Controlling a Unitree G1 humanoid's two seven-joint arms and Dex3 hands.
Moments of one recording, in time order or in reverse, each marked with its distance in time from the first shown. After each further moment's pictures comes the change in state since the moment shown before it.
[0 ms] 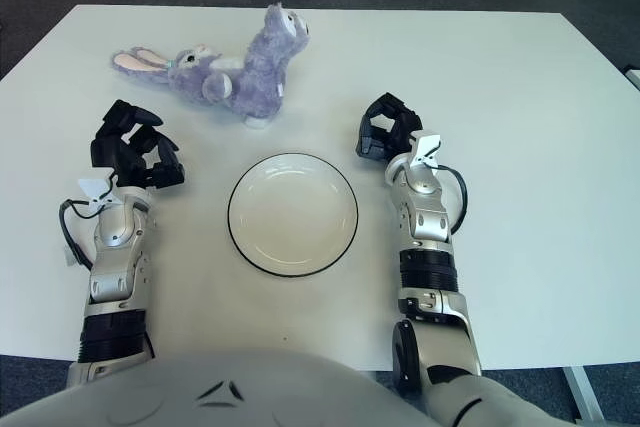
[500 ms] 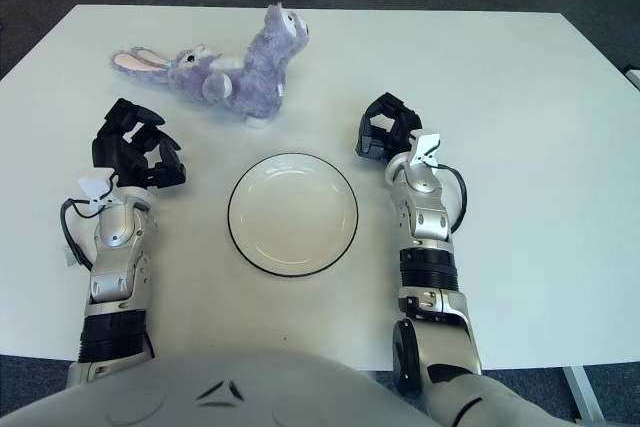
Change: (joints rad) left arm 0.000 0.011 -0.008 0.012 -0.007 -0.048 -0.038; right arm -0.008 -0.002 0.002 0.000 -0.002 0.020 -0.005
